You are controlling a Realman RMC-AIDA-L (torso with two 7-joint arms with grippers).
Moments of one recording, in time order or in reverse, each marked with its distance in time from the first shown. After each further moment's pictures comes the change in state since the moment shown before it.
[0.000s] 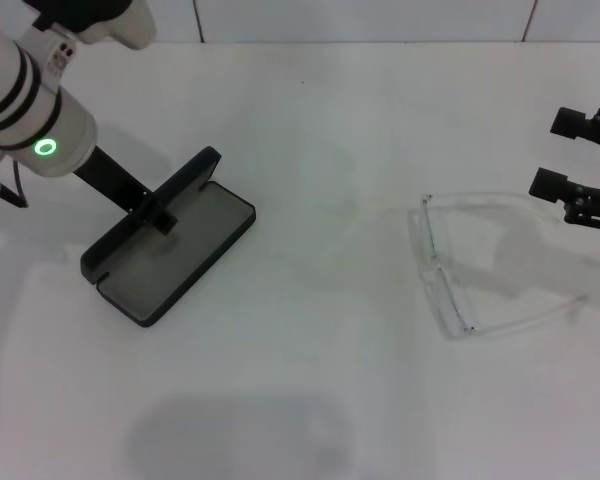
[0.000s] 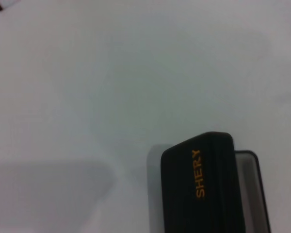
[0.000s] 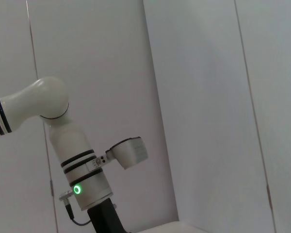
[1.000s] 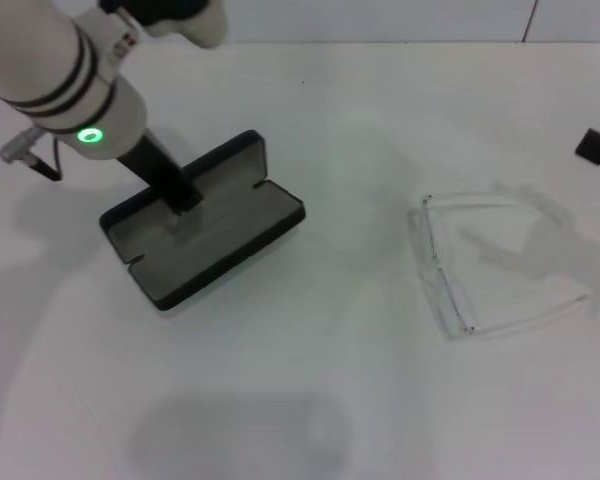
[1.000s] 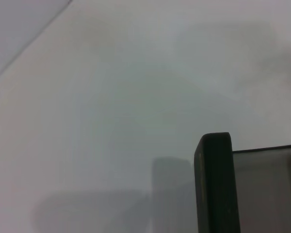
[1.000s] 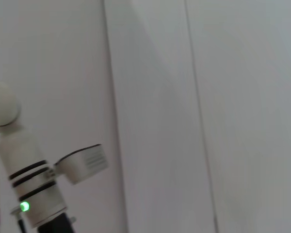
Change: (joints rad) left arm 0.009 -0.004 0.212 0.173 0.006 0.015 -0.008; right arm -0.010 -0.005 0.144 0.095 0.015 0.000 -0.106
